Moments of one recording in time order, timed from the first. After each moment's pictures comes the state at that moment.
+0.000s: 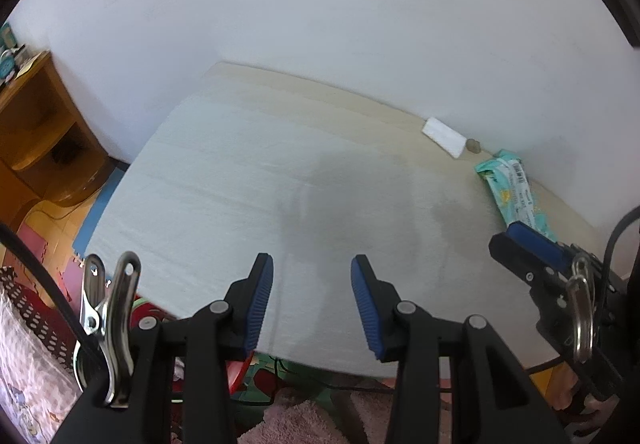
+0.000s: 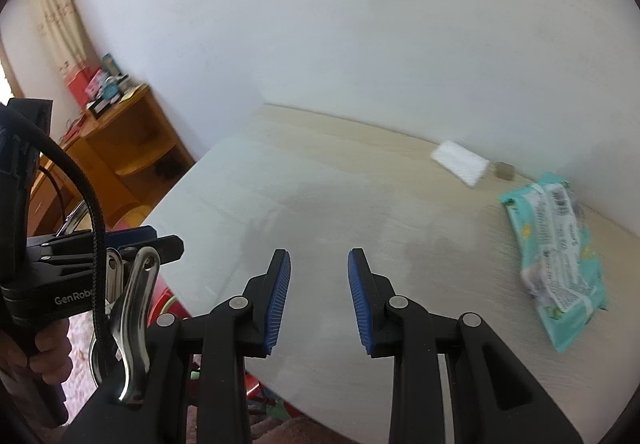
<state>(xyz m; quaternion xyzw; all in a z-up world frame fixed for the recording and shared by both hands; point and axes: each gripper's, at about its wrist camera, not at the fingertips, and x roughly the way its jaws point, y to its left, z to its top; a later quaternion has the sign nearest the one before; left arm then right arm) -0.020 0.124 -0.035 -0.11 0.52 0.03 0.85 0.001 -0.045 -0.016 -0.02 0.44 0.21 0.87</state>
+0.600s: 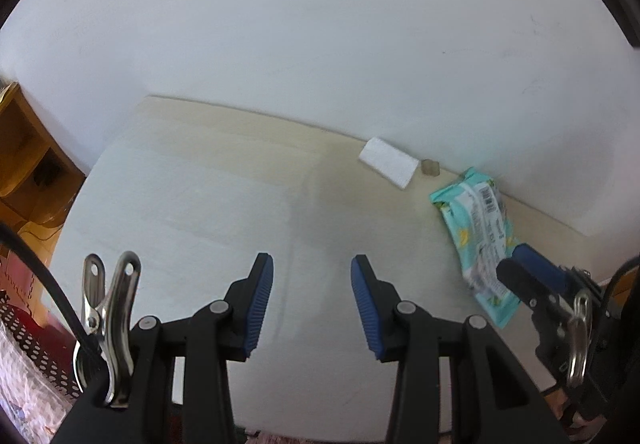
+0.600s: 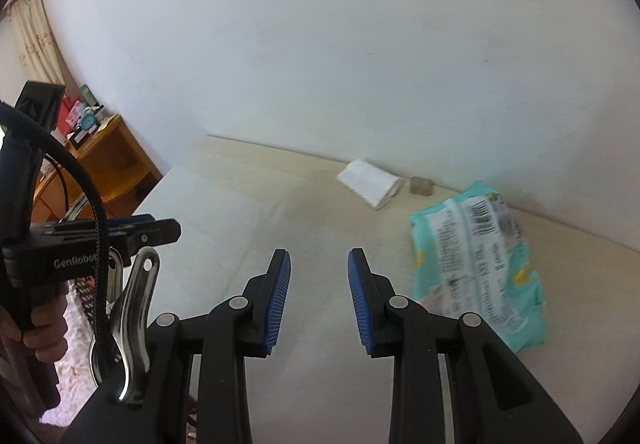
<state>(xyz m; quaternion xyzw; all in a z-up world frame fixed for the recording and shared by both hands) 0.065 0.032 -0.026 -0.10 0.52 0.01 0.85 0.052 -0.151 -0.008 0.00 0.43 0.19 0.88</state>
